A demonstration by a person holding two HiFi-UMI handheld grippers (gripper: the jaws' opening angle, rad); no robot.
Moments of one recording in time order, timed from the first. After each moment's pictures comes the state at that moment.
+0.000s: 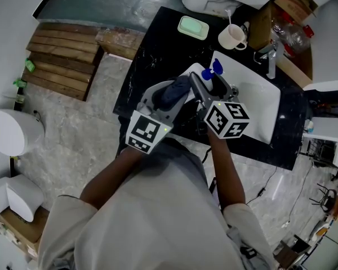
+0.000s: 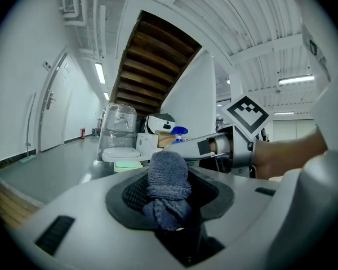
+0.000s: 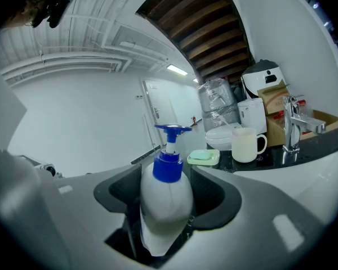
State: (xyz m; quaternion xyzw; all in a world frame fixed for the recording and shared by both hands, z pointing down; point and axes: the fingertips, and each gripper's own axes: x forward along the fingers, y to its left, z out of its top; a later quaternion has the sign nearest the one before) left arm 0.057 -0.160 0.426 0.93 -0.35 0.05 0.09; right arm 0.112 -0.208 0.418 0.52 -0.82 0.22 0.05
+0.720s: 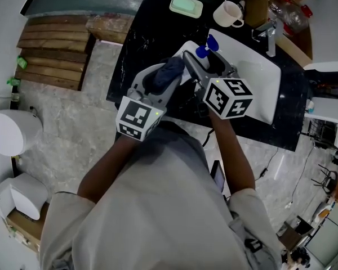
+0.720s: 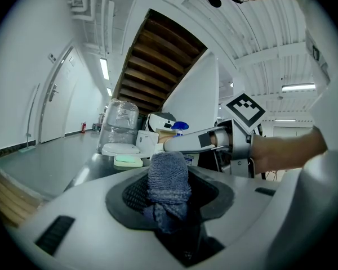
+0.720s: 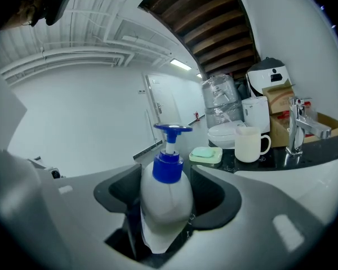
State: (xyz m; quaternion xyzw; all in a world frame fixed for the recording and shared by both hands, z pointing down) left arm 0.049 -0.158 0.440 0.93 -0.35 0.05 0.12; right arm 0.106 -0.210 0.417 0.50 -0.83 0.22 0.08
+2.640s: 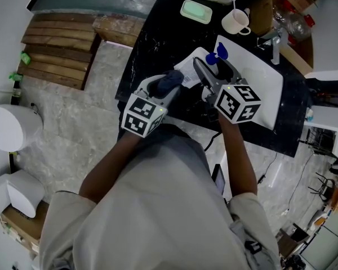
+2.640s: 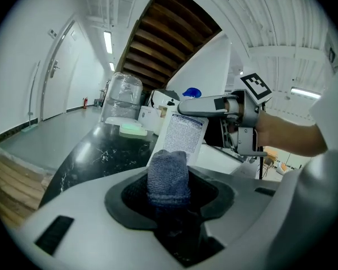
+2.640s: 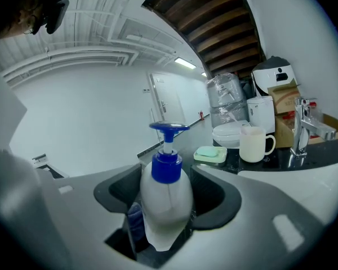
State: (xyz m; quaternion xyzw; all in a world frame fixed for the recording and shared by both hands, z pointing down) left arm 0.031 -0.141 0.503 0.91 -0.32 0.14 0.21; right arm 0.102 -0.202 0.417 0.48 -0.84 0.22 0.09
